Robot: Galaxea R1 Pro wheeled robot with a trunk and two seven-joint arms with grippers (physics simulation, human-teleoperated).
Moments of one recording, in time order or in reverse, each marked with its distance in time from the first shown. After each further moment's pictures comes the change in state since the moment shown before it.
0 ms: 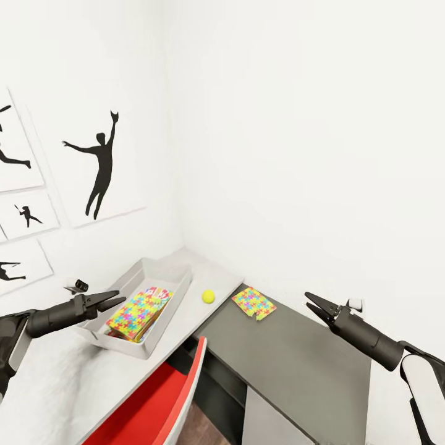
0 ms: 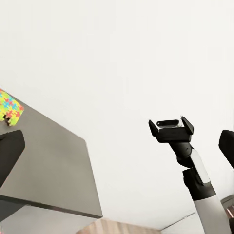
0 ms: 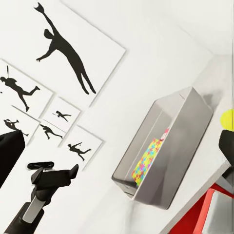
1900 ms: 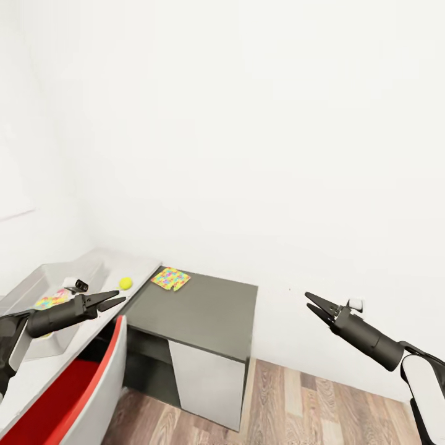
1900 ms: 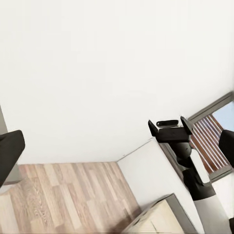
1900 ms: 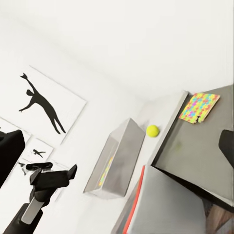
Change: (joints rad) left arm 0.000 0.000 0.000 0.000 0.000 0.000 0.000; right arm 0.000 0.000 -0.003 0.003 0.000 0.001 -0.005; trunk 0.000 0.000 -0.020
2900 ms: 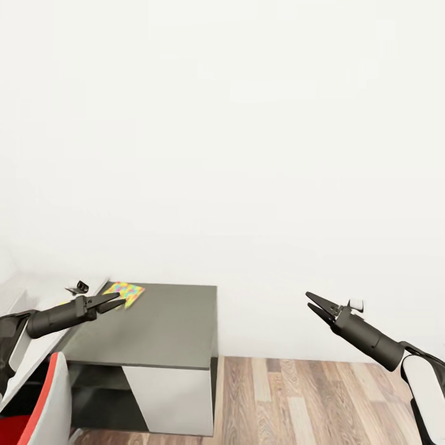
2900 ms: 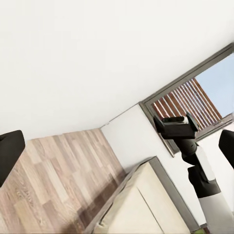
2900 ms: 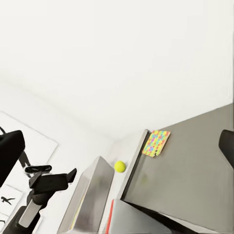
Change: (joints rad) left arm 0.000 0.001 0.003 0.002 -0.033 0.002 0.000; right arm 0.000 -0.001 -0.003 0.005 0.000 -0.010 -0.004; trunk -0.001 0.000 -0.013
